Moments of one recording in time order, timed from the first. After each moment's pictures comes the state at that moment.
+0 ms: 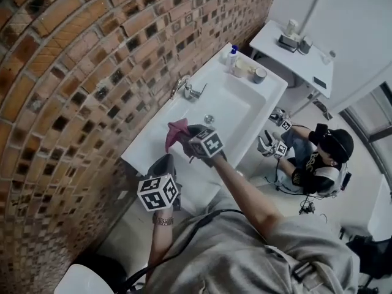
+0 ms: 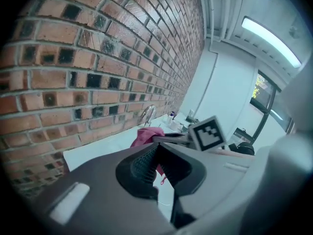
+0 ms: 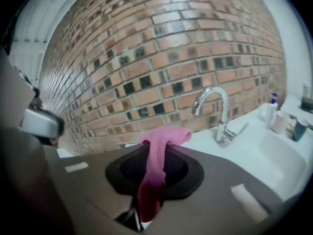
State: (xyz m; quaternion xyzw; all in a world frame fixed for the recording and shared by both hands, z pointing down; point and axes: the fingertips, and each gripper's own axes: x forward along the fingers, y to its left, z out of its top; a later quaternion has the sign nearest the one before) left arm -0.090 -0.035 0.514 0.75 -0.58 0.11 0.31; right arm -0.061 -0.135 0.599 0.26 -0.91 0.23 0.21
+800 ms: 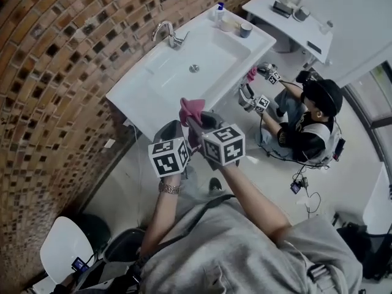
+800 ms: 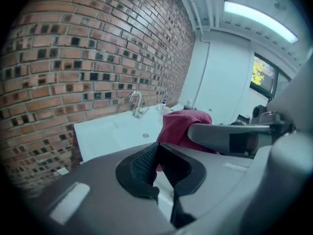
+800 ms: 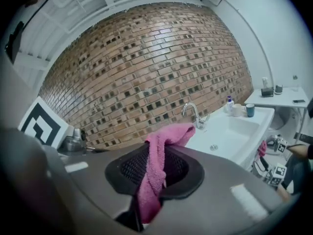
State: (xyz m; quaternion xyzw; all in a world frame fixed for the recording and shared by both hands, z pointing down) left arm 0.050 0.125 0.526 0.73 -0.61 0.15 0.28; right arm 0.096 0.112 0.502 0.34 -0.90 0.25 0.10
